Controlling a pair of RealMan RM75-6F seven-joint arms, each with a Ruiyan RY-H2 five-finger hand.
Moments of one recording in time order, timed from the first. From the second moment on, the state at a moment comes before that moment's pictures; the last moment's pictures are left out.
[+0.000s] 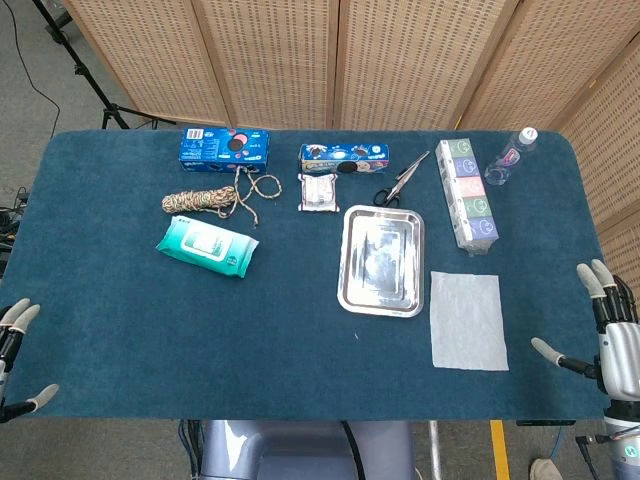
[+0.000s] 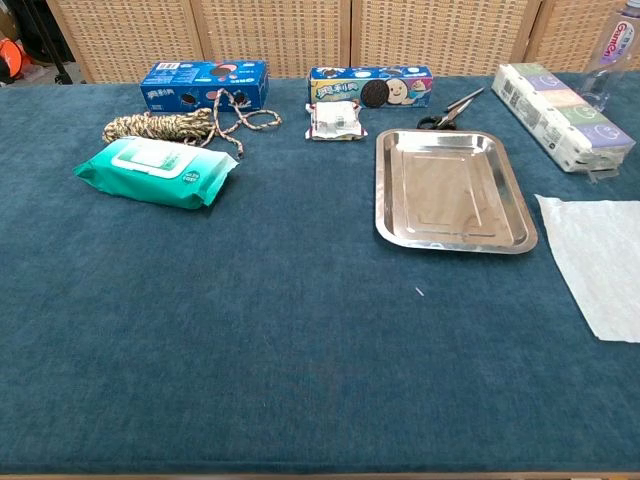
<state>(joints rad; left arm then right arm) 0.06 -0.94 0.06 -1.85 1.67 1.62 0.02 0.07 -1.15 0.13 -1.58 -1.53 1.62 0.31</state>
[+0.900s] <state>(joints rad) 0.04 -0.93 0.03 -1.86 1.58 1.57 0.03 0.42 -1.21 0.28 -1.51 -0.97 1.02 -0.02</state>
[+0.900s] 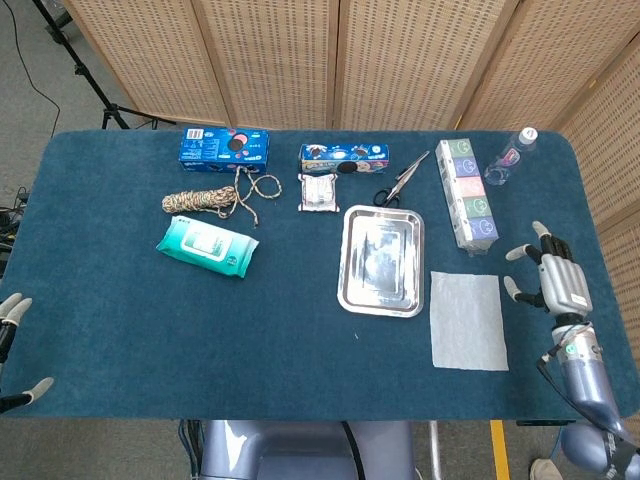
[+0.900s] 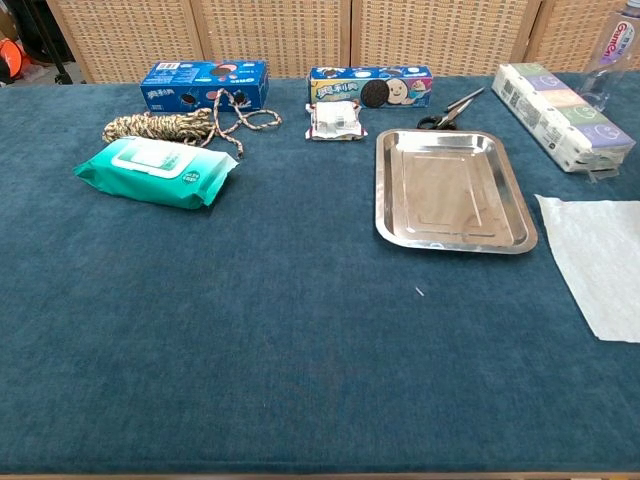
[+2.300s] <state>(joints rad) 0.01 -0.96 0.01 -1.88 1.52 1.52 0.10 0.68 -1.41 0.18 -1.21 -0.49 0.80 -0.47</state>
